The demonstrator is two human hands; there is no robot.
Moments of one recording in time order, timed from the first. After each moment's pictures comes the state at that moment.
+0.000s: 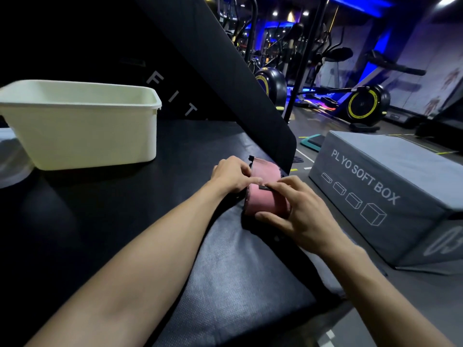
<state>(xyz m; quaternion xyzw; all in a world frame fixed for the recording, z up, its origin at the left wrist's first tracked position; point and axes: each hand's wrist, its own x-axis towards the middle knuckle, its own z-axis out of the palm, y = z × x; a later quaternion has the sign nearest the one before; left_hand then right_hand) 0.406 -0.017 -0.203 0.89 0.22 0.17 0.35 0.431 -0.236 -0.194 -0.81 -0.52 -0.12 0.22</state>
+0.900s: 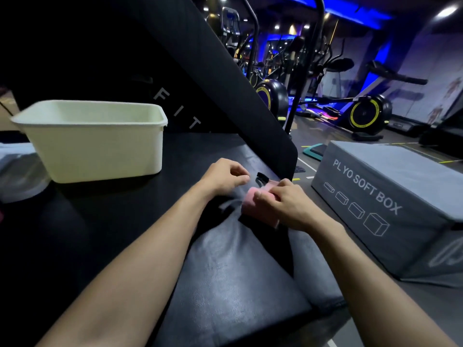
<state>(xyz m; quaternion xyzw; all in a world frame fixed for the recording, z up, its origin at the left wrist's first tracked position) 0.378 -0.002 -0.175 0.87 0.17 0.21 0.42 0.451 -0.199 -0.162 -0.87 -0.46 0.02 0.18</state>
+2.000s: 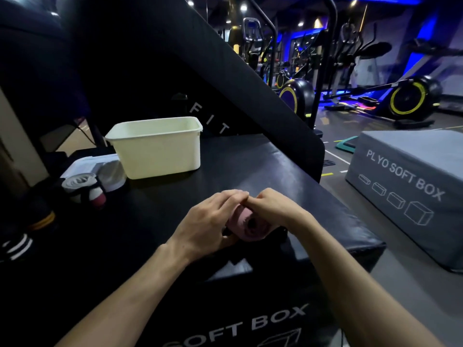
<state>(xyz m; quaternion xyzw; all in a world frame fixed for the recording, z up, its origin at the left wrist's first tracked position) 0.166 -0.090 -0.194 0.94 -0.01 0.35 0.04 0.325 -0.207 -0.155 -0.83 -0.44 0.17 0.29</state>
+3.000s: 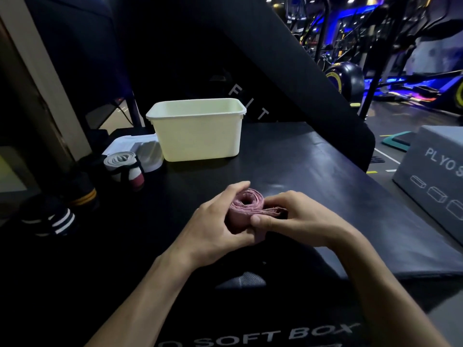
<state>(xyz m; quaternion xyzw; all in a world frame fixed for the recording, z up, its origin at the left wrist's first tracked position) 0.105 -0.072 -0.192 0.88 0.20 0.28 0.32 0.295 -0.183 -0.167 -0.67 -0.67 0.18 0.27</state>
